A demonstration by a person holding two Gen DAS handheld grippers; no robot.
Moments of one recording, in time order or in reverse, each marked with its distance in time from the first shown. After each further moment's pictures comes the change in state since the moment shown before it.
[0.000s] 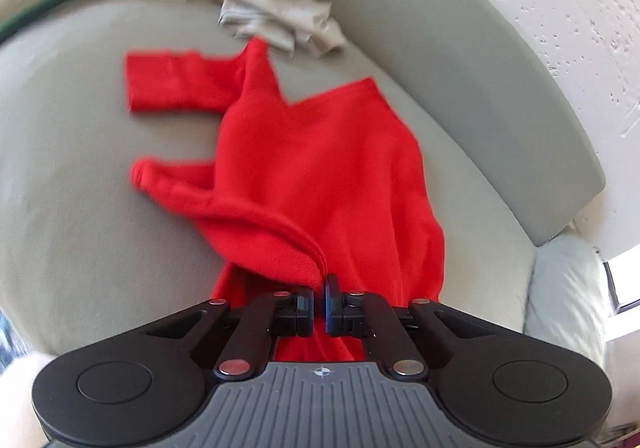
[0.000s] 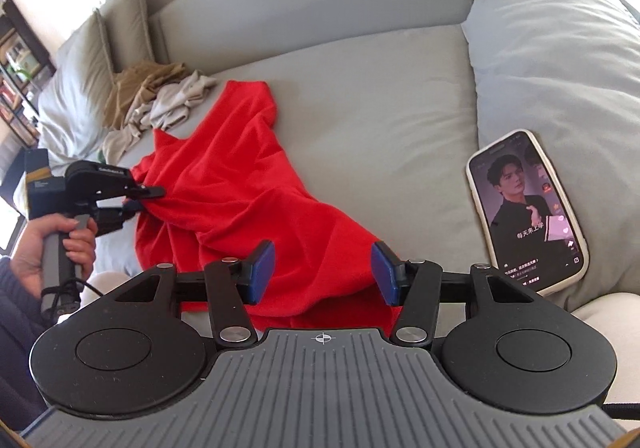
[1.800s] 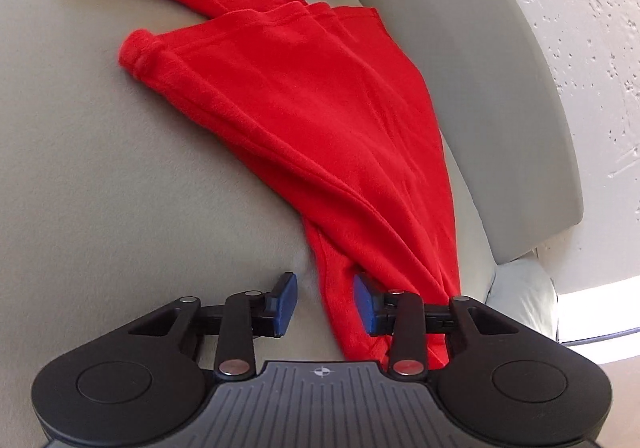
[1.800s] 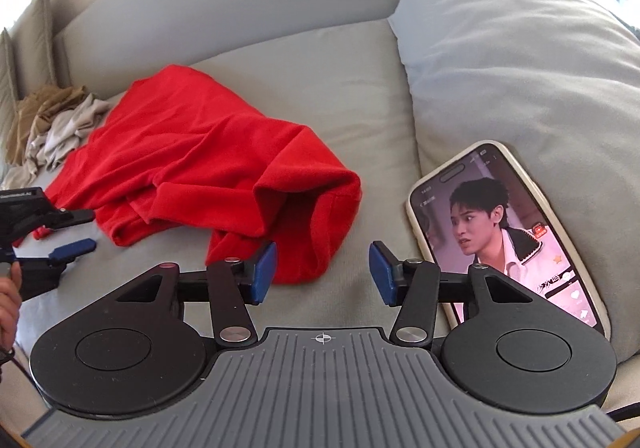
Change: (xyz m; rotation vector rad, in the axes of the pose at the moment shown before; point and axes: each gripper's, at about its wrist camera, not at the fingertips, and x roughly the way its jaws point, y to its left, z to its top) left arm 0.086 -0.005 -0.017 -0.238 0.137 -0.173; right arm 0.103 -0.045 0.024 0.075 -0.072 -0.236
